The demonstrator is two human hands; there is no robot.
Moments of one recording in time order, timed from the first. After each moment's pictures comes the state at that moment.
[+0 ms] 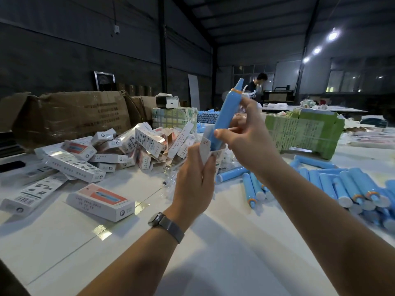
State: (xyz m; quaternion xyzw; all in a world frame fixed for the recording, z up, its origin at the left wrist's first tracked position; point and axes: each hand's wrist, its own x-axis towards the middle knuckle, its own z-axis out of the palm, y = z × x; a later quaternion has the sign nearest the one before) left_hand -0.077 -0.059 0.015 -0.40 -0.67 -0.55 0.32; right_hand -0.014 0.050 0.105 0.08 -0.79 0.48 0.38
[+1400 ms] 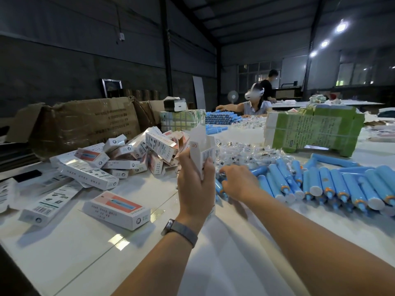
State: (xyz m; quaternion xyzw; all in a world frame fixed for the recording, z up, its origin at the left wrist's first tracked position) left_hand -0.104 -0.069 0.005 -0.30 -0.63 -0.63 0.33; right_hand -0.125 0.071 -0.001 -0.12 -0.97 0.10 0.21
